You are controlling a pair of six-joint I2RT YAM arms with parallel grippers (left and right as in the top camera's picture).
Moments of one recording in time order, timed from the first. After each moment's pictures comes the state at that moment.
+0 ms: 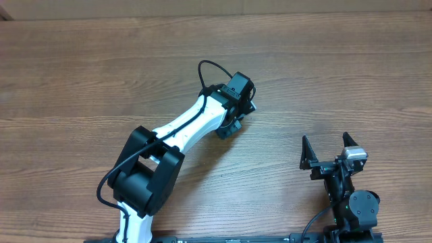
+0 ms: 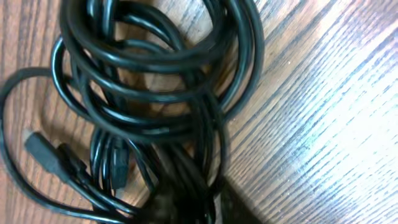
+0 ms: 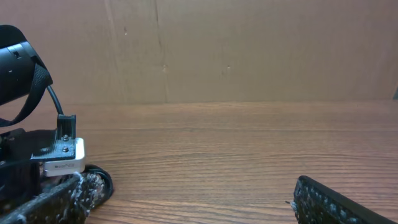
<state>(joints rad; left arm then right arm) -0.63 2.03 1.44 -0.78 -0.13 0.37 0.10 0.01 0.02 -0.03 0.00 0.07</state>
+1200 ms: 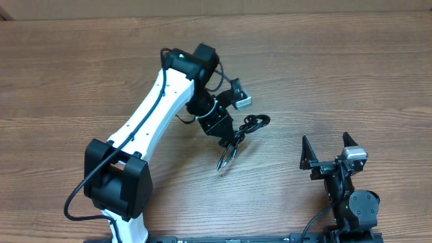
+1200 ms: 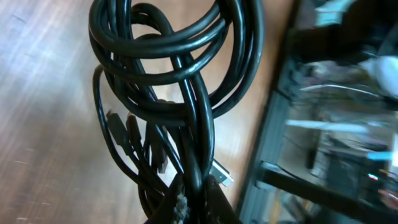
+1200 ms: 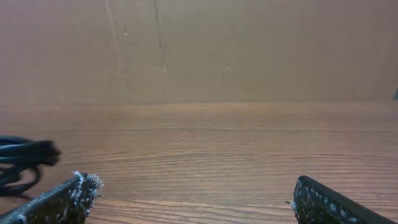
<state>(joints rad) -0.44 1.93 1.72 -1.46 0.69 0.66 0.10 0.01 0.02 -0.03 0.00 0.07</state>
